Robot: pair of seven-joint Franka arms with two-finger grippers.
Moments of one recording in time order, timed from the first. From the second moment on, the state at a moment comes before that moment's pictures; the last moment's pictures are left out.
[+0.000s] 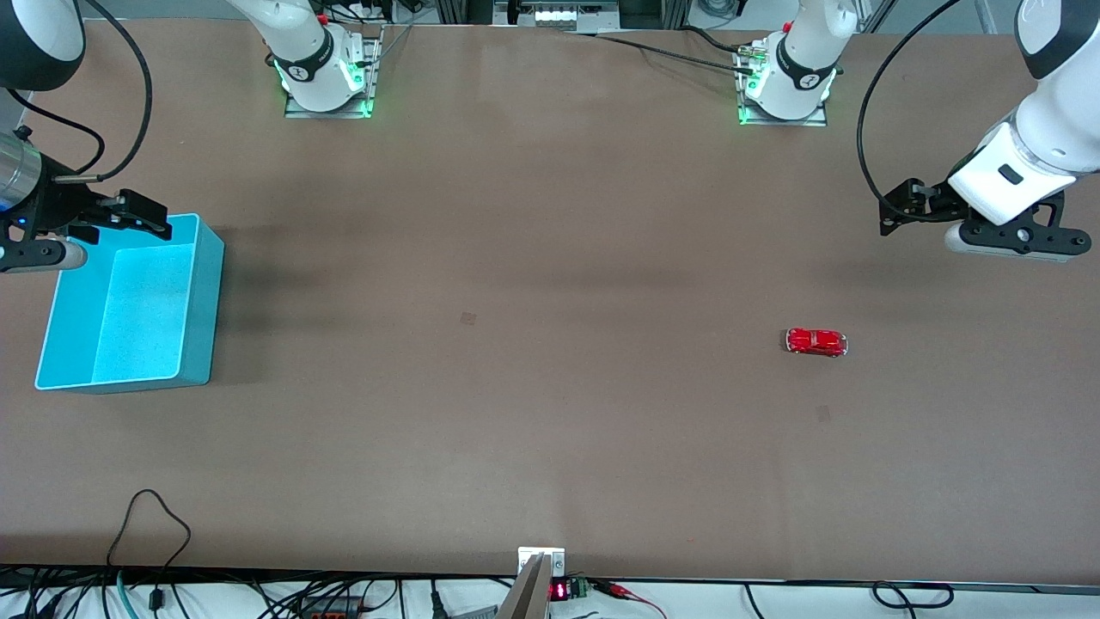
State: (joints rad) left arm -0.05 -0.03 -0.02 -1.77 0.01 1.71 0.02; right arm 0.02 0.09 -0.02 -1.60 -0.02 1.60 -0.08
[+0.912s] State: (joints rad) left arm -0.07 -0.03 -0.02 -1.77 0.01 1.56 0.02; right arm 0.02 0.09 -0.02 -1.60 -0.02 1.60 -0.08
